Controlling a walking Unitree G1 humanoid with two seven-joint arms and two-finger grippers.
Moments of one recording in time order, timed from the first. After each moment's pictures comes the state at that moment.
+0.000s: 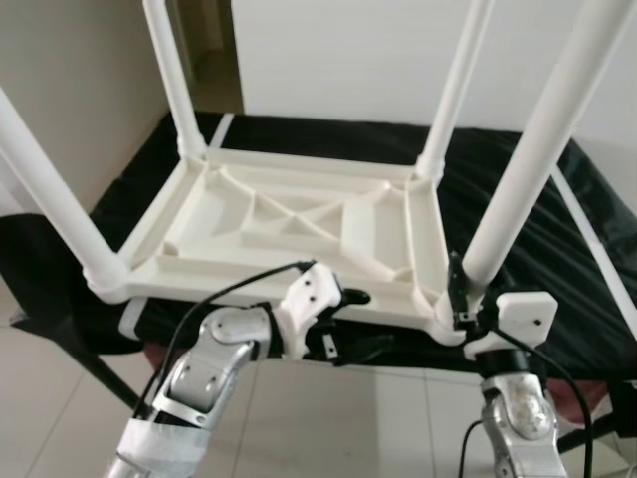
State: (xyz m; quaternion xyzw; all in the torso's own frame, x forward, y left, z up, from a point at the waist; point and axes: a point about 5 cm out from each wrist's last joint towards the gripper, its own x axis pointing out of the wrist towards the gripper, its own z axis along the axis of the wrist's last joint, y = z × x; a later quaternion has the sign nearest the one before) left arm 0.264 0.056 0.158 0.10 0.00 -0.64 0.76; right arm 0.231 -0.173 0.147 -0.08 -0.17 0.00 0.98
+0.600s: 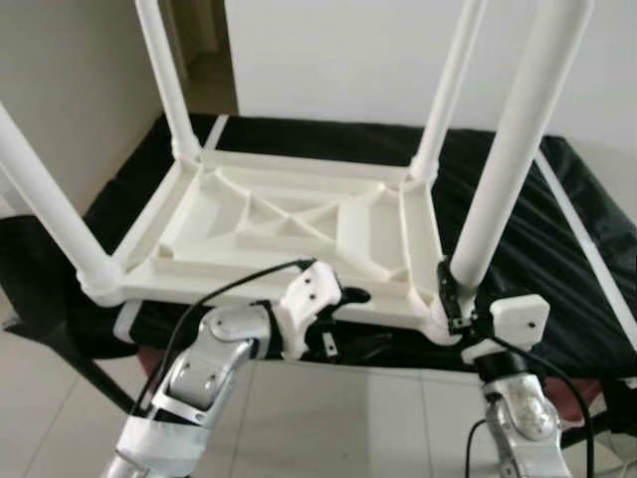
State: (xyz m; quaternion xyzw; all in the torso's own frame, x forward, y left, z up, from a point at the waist) left arm 0.265 0.058 0.160 0.11 0.00 -0.64 0.76; right arm 0.233 -0.171 0.137 -0.04 -0.16 0.05 0.98
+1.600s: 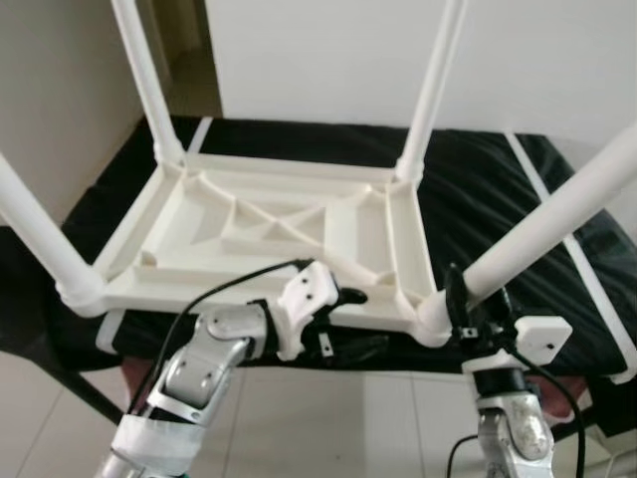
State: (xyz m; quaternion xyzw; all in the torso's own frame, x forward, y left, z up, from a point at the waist) left arm 0.266 0.059 0.161 0.11 0.00 -0.64 0.76; right arm 0.221 -0.169 0.131 0.02 -0.19 0.04 0.98
